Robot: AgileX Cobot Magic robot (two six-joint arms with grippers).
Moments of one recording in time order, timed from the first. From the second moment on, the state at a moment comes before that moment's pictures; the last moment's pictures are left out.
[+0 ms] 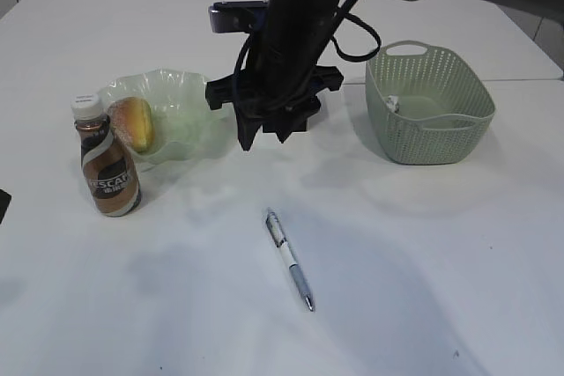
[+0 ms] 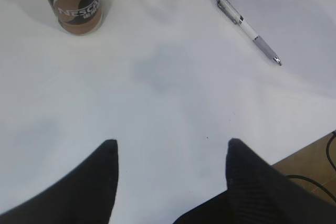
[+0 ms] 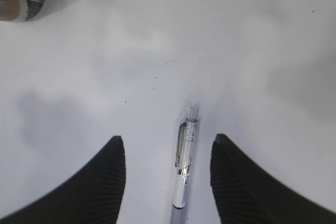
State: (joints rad) left arm -0.31 0.96 -0.82 -0.23 0.90 0.05; right arm 0.51 2.22 -2.07 0.14 1.24 0.09
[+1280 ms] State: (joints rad) left arm -0.31 0.96 -0.82 -0.23 0.92 0.05; right arm 0.55 2.29 -1.94 0.11 1.23 0.13
